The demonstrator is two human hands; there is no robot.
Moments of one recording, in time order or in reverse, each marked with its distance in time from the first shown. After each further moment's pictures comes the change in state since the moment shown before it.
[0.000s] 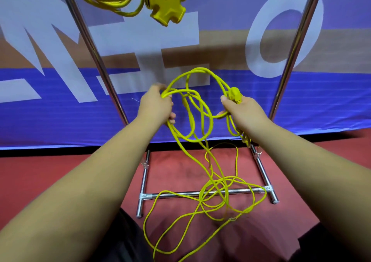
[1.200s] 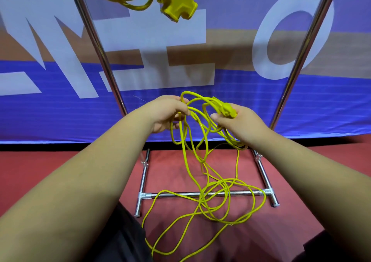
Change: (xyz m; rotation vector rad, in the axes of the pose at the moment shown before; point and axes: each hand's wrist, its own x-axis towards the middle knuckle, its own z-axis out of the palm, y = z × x) left_hand 0.008 -0.009 -0.002 -0.288 -0.531 -0.285; right_hand -0.010 0.011 0.017 -0.023 -0.175 -0.198
